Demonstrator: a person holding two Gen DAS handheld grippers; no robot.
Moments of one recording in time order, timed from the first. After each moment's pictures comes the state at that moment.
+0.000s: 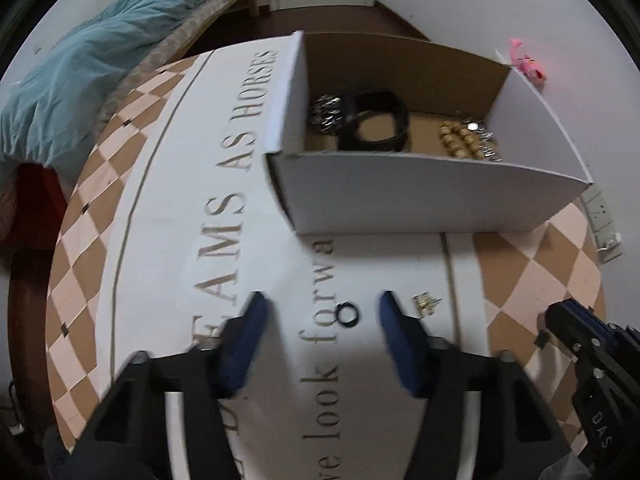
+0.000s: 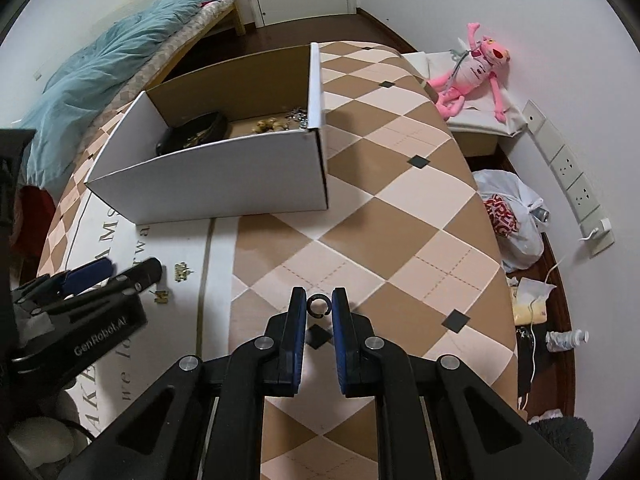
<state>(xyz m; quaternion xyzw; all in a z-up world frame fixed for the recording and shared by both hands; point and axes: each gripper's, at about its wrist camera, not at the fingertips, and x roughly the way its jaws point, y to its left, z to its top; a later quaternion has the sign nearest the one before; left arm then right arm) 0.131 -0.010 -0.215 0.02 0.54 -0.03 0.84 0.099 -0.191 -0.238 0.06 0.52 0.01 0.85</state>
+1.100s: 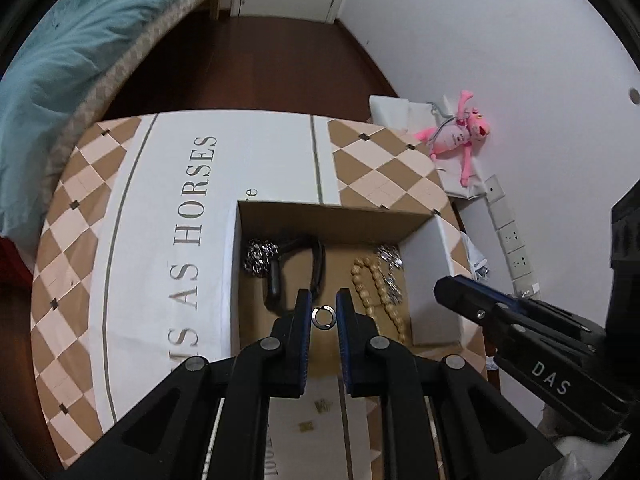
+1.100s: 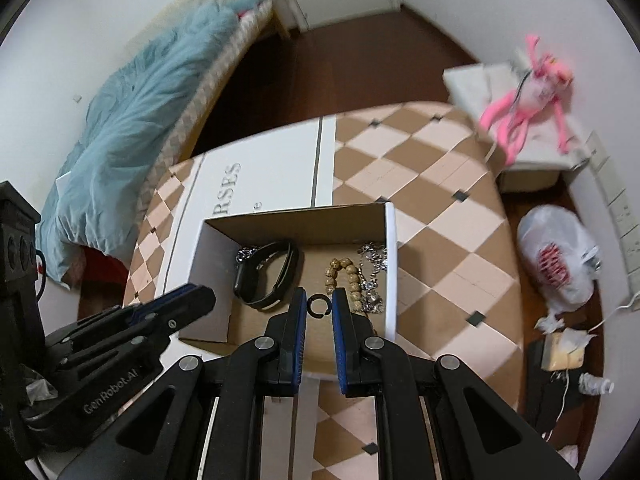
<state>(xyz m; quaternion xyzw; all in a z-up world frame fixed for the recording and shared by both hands) 0.220 -0.005 -0.128 -0.09 0.54 -0.13 0.83 0.226 -0.193 -0.158 0.13 0.54 0.12 0.83</state>
